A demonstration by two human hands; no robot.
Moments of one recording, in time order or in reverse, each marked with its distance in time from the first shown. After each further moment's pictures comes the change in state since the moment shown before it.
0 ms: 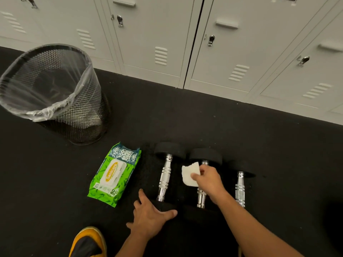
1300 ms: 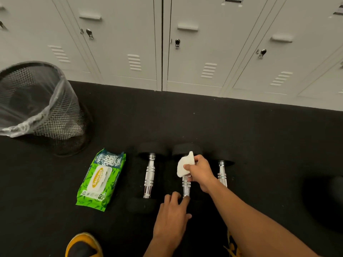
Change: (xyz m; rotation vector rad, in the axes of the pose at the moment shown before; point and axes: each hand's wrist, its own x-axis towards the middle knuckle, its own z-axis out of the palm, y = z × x) left_hand -0.058 0.042 0.062 0.616 0.053 0.871; right_hand 0.002 0.020 -0.024 0.415 0.016 0.112
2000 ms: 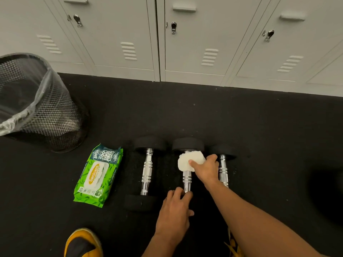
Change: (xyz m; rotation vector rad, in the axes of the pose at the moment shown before) left_hand 0.010 0.010 0.011 -0.080 -0.001 0.021; right_hand 0.020 0.029 -0.014 -0.237 0.249 0.092
